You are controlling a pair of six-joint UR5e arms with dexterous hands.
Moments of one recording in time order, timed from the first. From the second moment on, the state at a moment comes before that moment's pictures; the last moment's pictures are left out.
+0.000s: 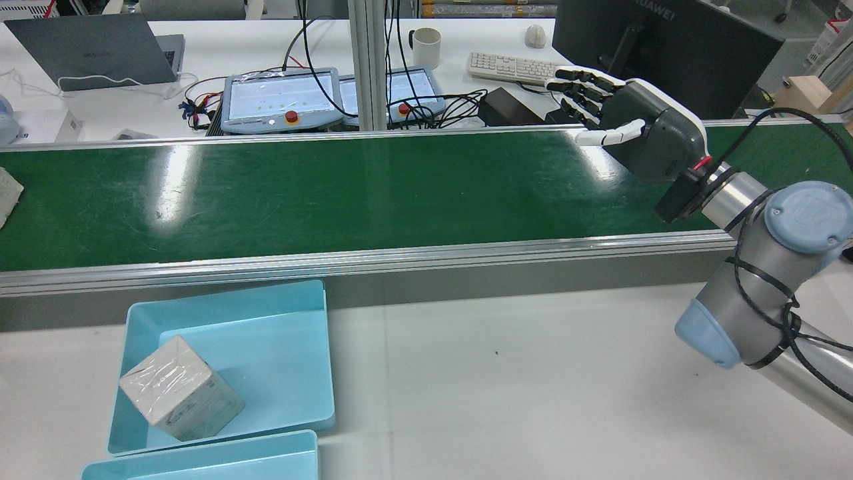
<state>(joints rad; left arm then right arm) -1.81 -1.79 -1.75 0.44 1.92 -0.15 1.00 -1.27 1.81 -3.30 -1.39 -0.03</state>
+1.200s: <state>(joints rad) -1.81 -1.79 -1.75 0.44 1.92 -0.15 1.04 -1.27 1.86 -3.37 -1.39 0.04</state>
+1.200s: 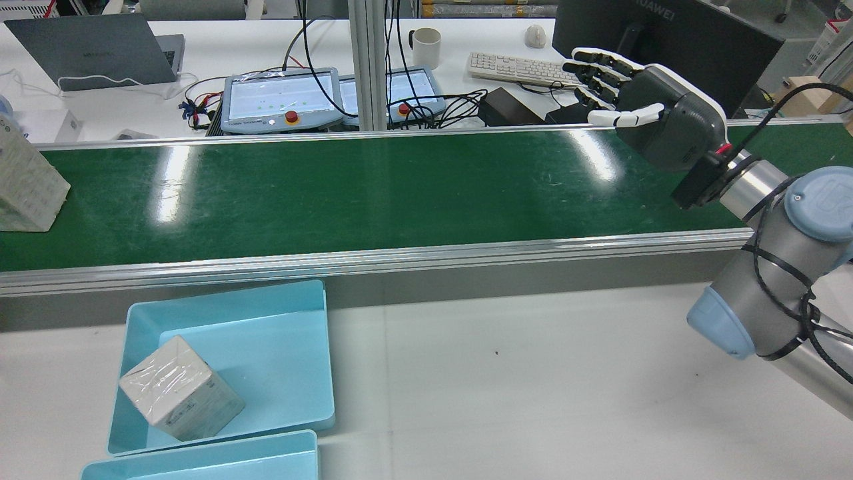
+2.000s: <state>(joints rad) -1.81 -1.79 -1.75 0.44 1.92 -0.15 1.00 -1.26 1.85 -3.37 -1.39 0.07</state>
